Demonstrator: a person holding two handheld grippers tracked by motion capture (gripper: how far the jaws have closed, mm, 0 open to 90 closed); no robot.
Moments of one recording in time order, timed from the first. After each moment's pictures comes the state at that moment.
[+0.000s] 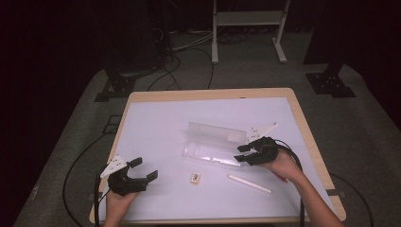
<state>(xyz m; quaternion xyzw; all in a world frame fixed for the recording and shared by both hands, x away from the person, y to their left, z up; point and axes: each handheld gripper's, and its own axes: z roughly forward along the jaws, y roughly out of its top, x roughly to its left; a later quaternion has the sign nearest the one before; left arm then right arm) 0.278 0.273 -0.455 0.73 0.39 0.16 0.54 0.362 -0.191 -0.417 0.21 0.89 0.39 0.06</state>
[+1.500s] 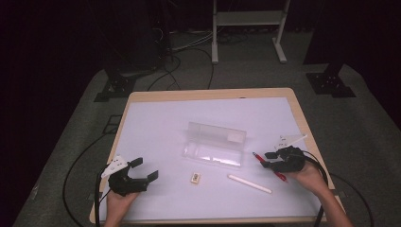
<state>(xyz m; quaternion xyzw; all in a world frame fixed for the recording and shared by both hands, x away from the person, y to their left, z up) 0.278 0.272 -0.456 0.73 0.39 0.16 0.54 0.339 -0.267 -0.444 0.30 0.88 0.36 0.10</state>
